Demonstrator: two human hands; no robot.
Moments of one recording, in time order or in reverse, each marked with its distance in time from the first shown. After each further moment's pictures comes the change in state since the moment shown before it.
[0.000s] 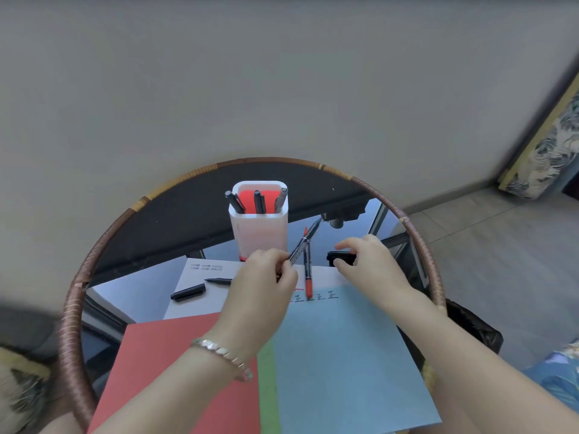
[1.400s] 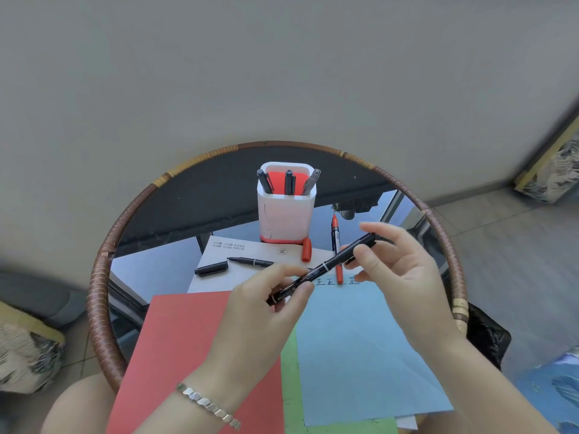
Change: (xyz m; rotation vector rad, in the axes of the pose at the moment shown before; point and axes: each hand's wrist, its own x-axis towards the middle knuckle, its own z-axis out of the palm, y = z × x) left_hand -0.054 -0.021 -0.021 -0.366 0.059 0.044; right_hand -0.076 -0.060 -0.018 1.001 0.067 -0.151
